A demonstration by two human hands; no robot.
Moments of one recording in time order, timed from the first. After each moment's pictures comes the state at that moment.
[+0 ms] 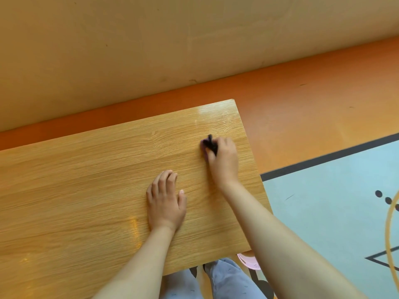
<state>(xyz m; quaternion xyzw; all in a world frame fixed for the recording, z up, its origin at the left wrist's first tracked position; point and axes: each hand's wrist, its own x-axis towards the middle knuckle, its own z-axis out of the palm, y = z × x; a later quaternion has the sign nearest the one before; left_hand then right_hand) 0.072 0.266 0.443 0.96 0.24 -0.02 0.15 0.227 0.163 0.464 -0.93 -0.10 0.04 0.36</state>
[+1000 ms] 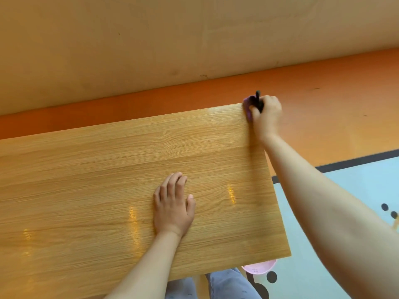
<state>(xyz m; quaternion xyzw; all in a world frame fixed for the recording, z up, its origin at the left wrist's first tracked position) 0.074 0.267 0.442 0.96 0.24 -0.02 0.16 0.373 0.151 0.462 -0.95 -0.06 0.00 0.32</state>
